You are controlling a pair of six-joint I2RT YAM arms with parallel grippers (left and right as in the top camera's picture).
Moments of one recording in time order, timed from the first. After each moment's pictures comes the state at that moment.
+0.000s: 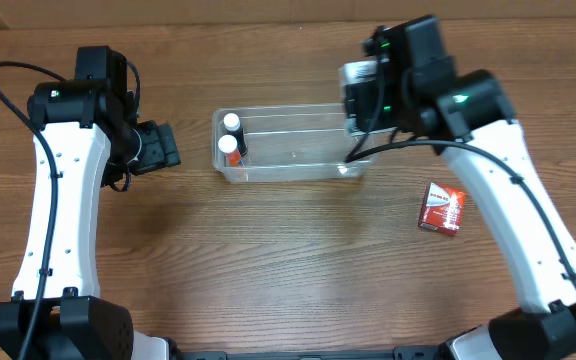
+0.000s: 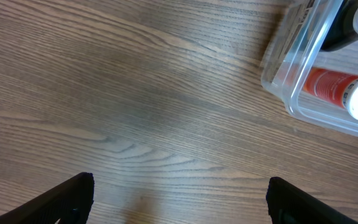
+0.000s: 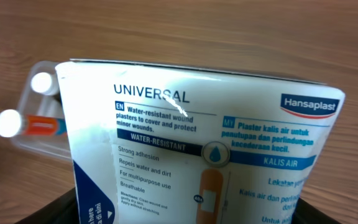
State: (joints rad) left arm 0.05 1.65 1.64 -1.41 0.00 -0.28; right arm 0.41 1.68 1.77 -1.06 0.00 0.21
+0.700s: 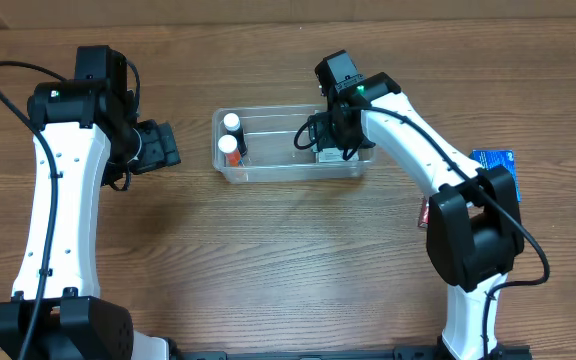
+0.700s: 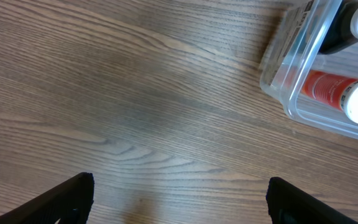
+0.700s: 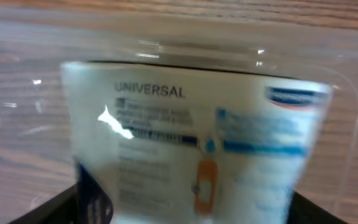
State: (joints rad) left arm 0.05 1.65 1.64 -1.40 0.00 -0.28; right arm 0.43 2.10 1.72 -0.94 0.01 0.33
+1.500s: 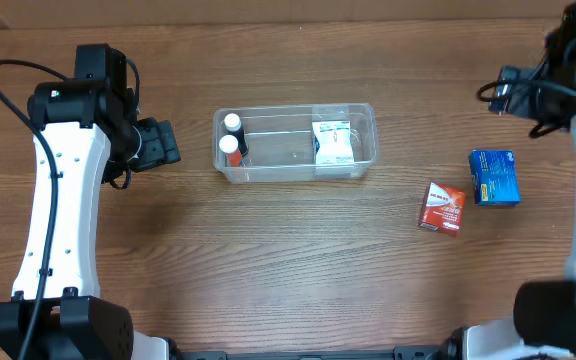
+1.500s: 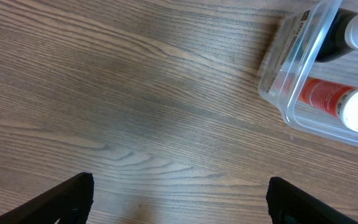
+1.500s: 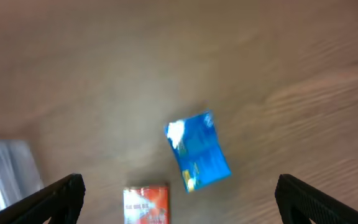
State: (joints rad) left arm 0.05 1.65 1.64 -1.38 0.00 -0.28; right arm -0.20 1.71 1.84 -1.27 0.11 0.09
